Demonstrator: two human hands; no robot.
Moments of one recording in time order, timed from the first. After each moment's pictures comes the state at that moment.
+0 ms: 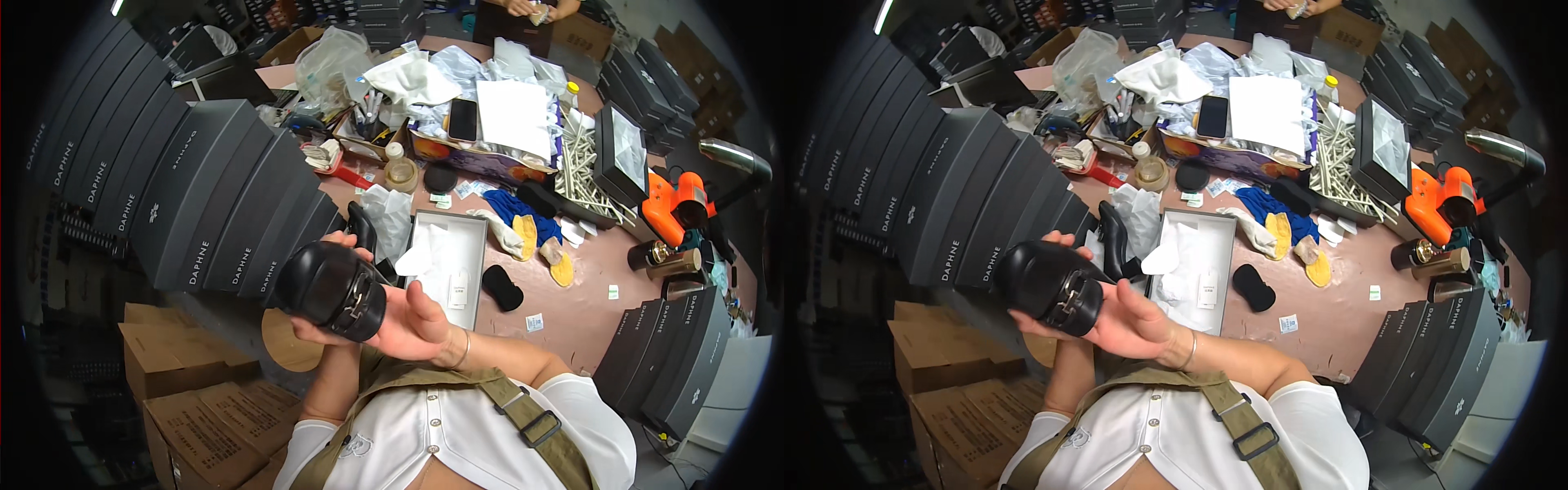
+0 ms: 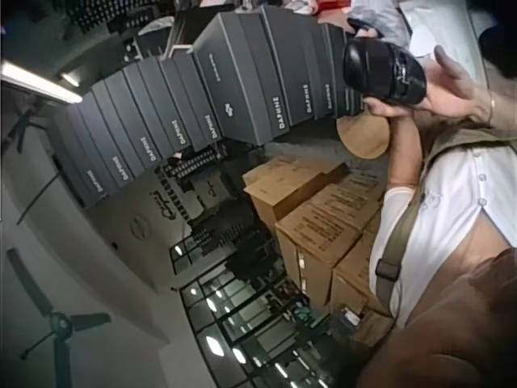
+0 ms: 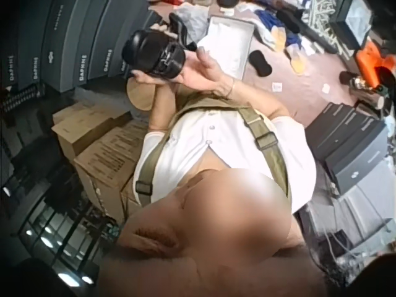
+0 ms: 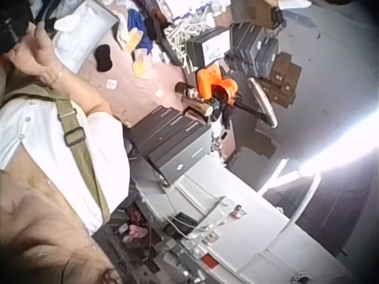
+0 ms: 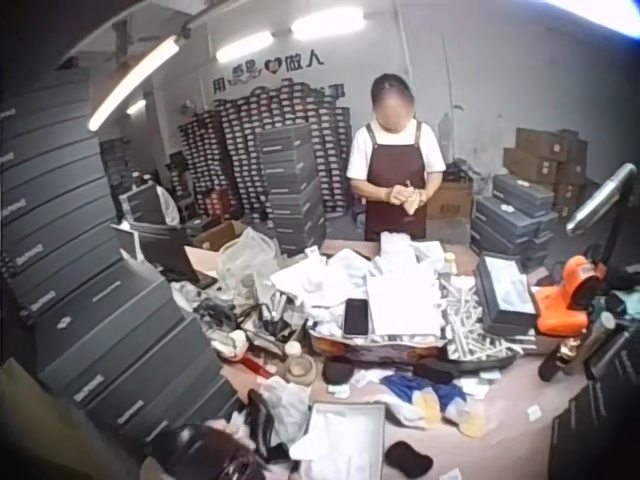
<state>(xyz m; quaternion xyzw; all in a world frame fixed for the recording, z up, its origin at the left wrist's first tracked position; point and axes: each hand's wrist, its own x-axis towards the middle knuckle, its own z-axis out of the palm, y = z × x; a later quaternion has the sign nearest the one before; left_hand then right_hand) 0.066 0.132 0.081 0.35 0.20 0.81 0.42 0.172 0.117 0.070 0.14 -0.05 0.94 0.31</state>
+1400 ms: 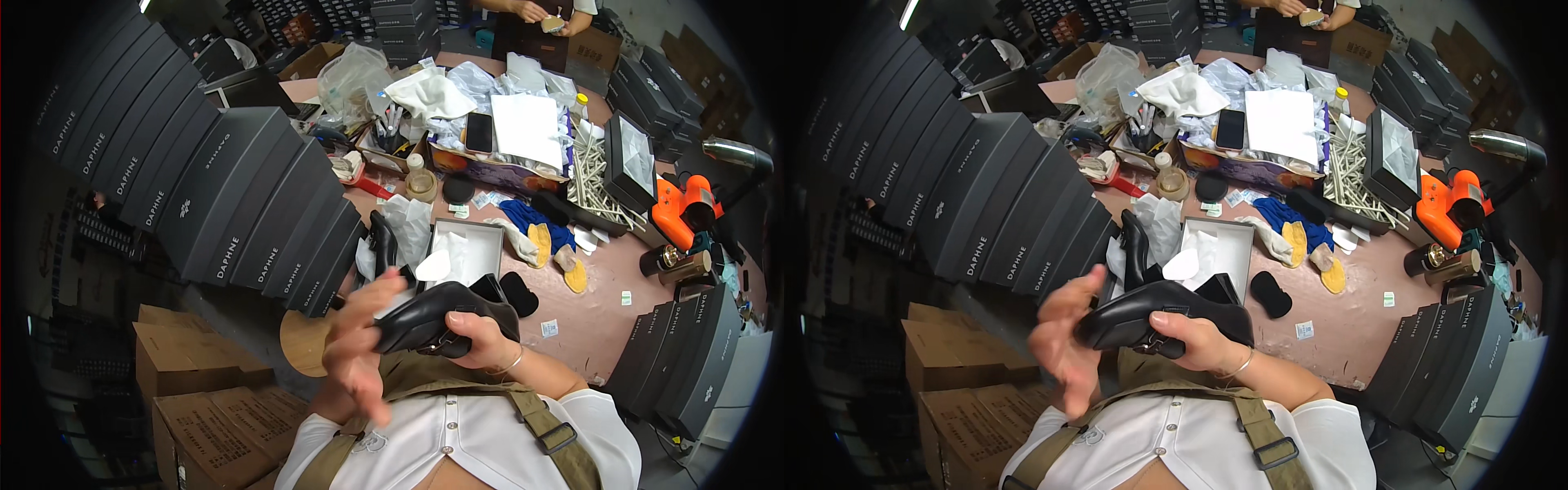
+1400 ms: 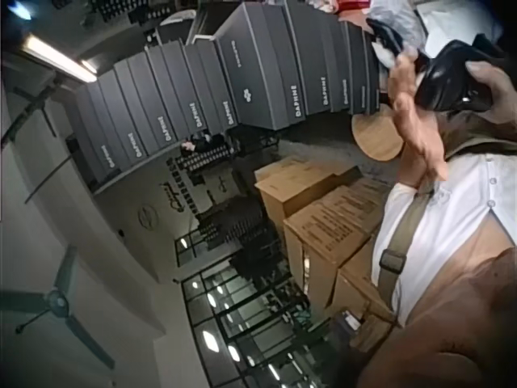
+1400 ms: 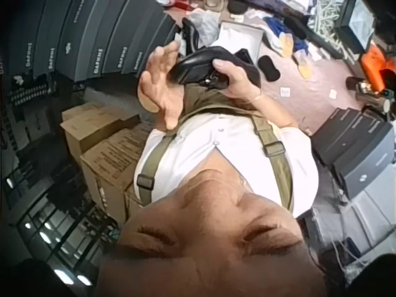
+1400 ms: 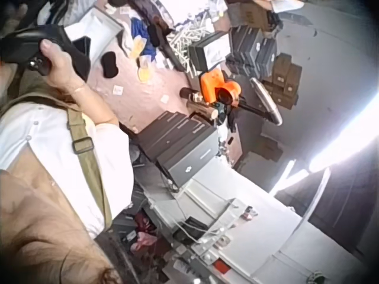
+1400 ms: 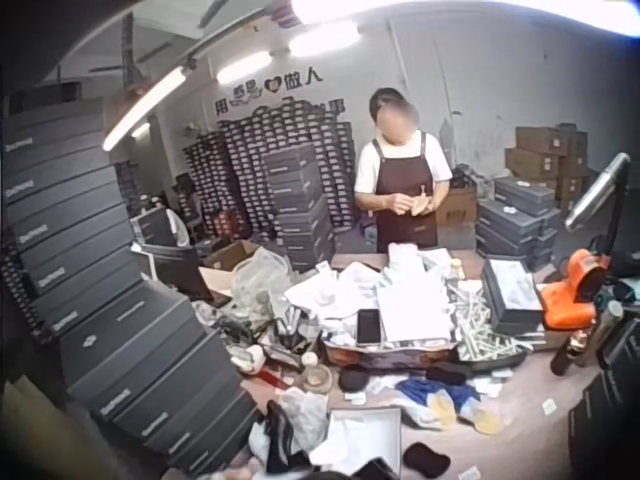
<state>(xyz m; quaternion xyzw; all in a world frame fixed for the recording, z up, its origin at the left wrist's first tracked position) 0.053 0.085 0.143 0.74 0.21 0.59 0.26 0.223 0.089 0.097 0.00 -0.19 0.92 0.35</state>
